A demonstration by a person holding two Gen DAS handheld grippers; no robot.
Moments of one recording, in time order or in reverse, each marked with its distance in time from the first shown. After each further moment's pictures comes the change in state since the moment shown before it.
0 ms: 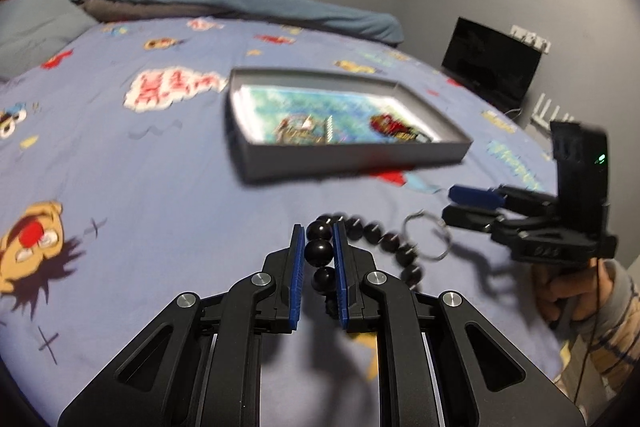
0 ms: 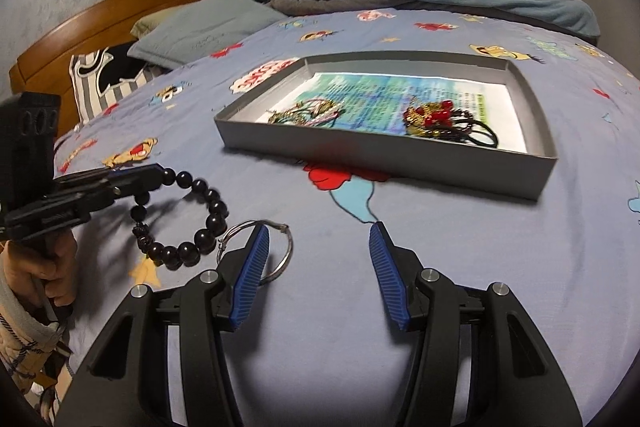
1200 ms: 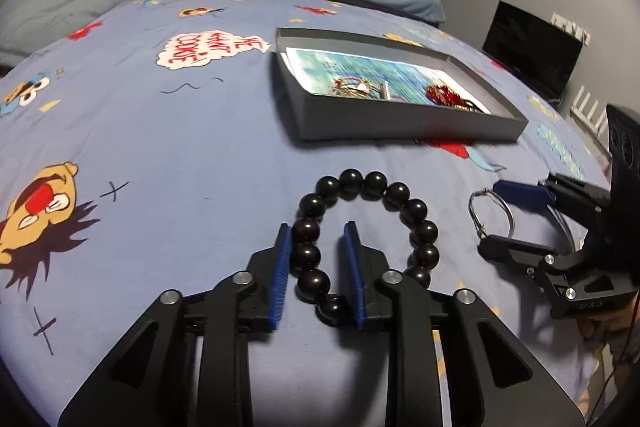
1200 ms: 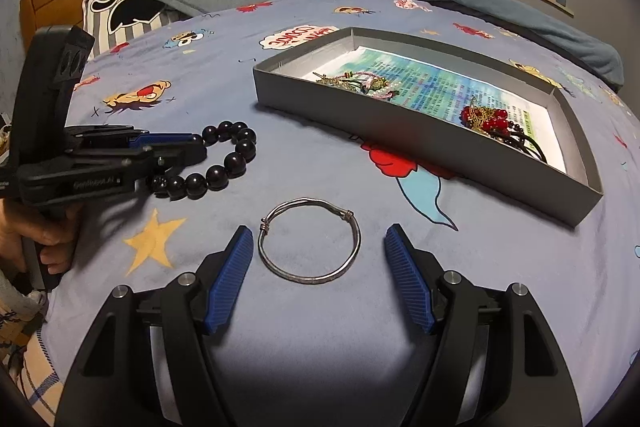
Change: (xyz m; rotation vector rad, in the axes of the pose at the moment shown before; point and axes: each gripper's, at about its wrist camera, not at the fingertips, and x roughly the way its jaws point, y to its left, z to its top) left arm 0.020 0.015 -0.011 -0.033 0.077 0.136; right arm 0.025 0.046 -0.006 -0.183 0.089 -0.043
